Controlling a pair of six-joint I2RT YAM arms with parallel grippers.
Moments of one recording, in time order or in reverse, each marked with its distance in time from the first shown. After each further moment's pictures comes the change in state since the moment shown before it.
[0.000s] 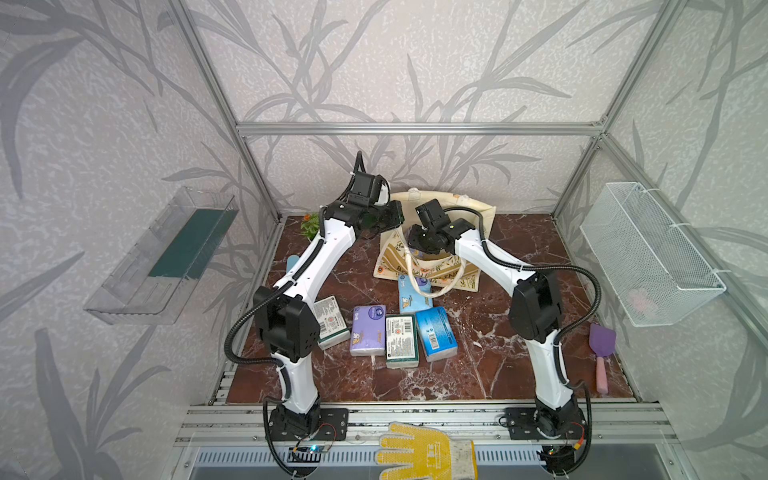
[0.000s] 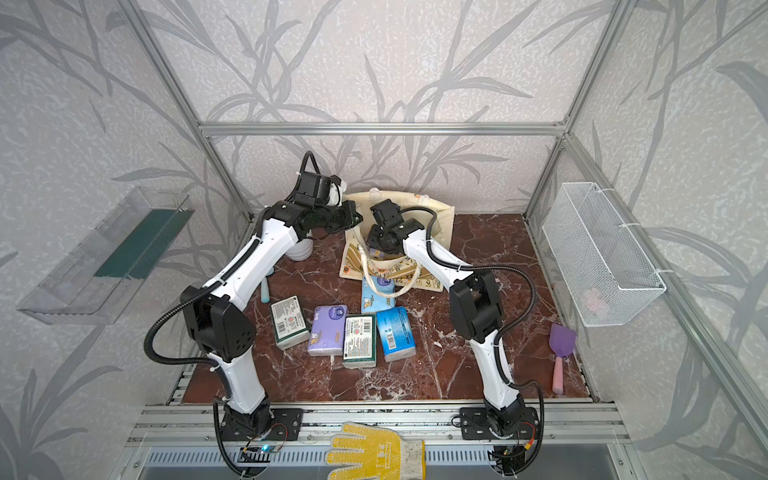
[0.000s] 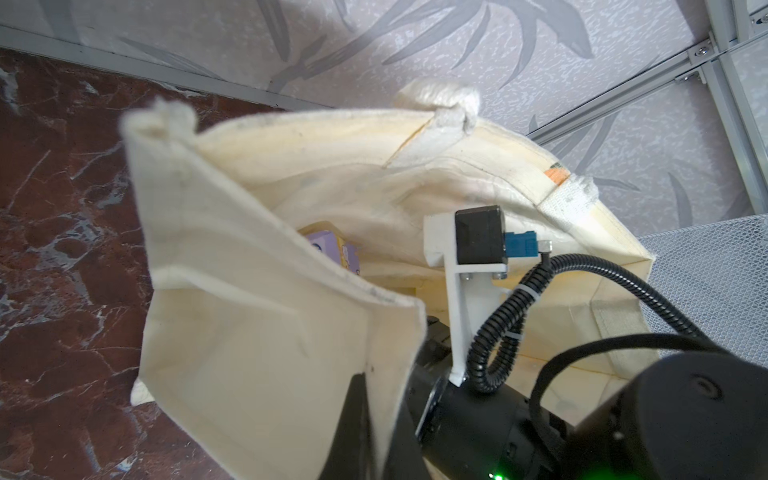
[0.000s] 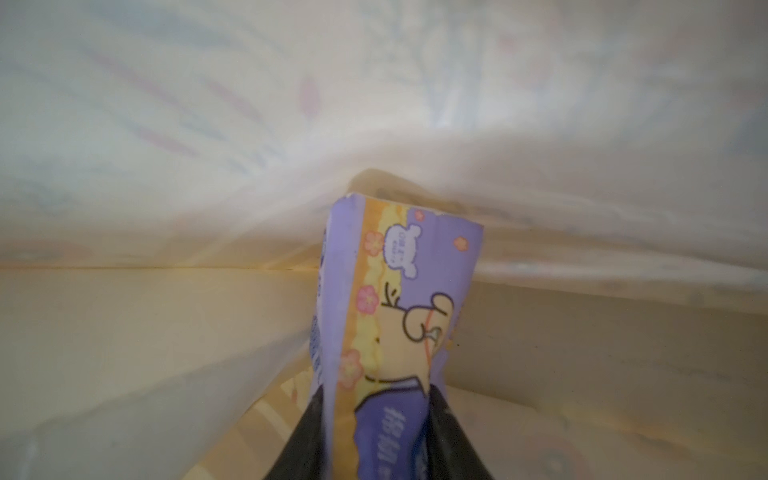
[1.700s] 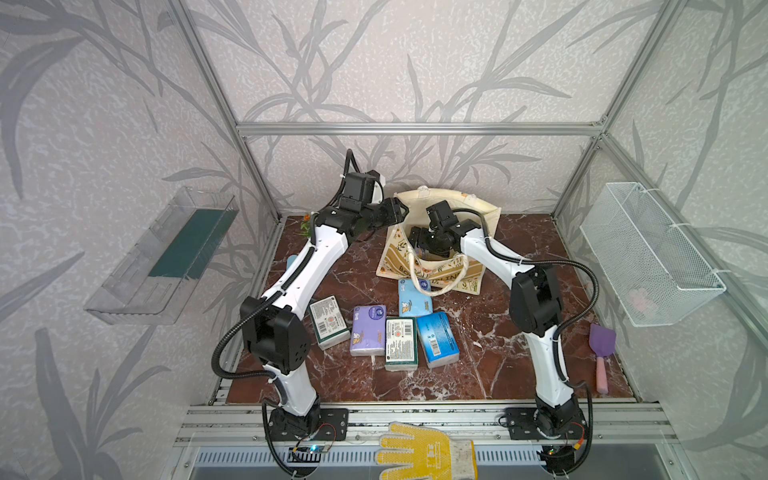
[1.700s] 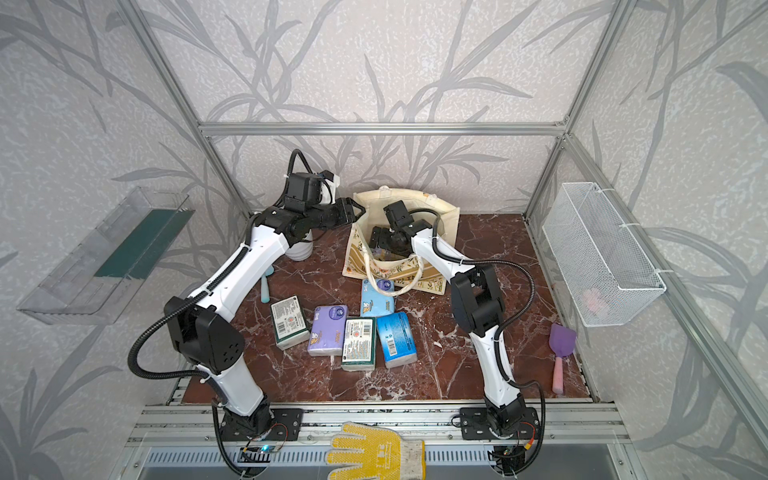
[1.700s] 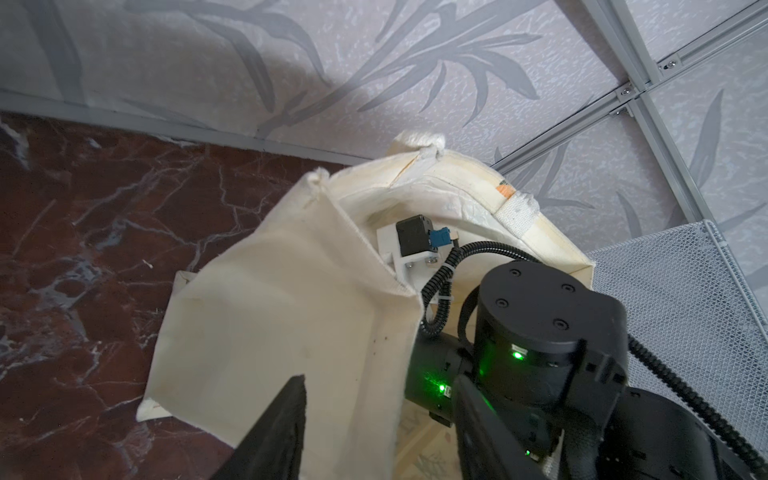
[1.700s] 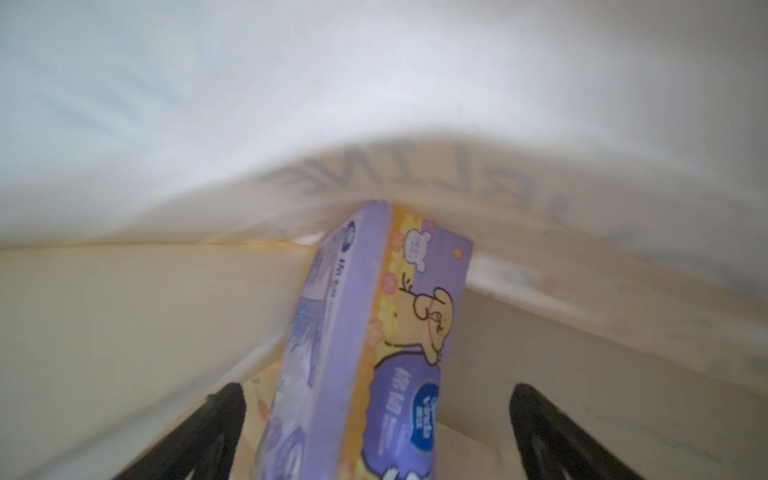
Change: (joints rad) left arm 0.020 -0.111 -0.117 0.146 -0.010 0.014; right arm -0.089 0.020 -0.014 0.016 -0.112 -0.132
